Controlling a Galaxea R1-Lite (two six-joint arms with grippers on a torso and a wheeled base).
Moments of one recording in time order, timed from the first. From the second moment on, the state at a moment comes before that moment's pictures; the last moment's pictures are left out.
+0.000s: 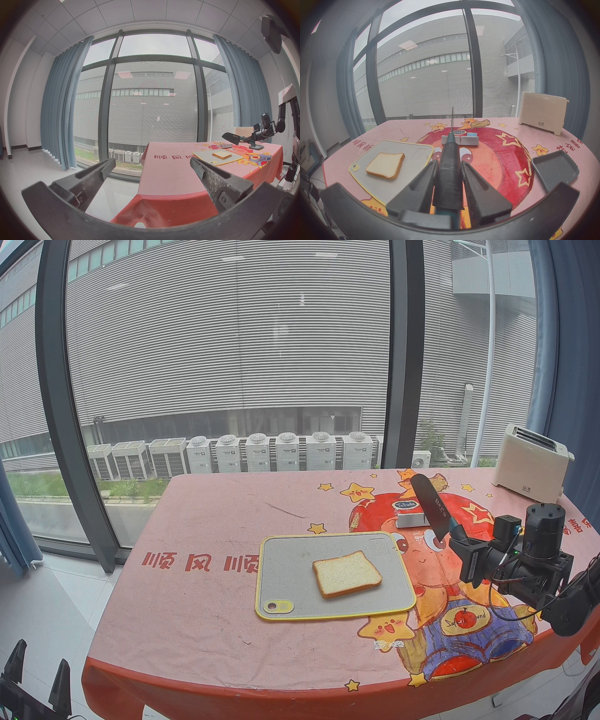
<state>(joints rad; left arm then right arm) -0.01 0.02 -0.02 -0.02 0.05 -0.04 0.33 1.77 -0.39 -1.01 -0.10 0.14</state>
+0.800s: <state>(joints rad) -0.01 0.02 -0.02 -0.02 0.05 -0.04 0.57 1.74 -0.38 -1.00 -0.11 0.14</state>
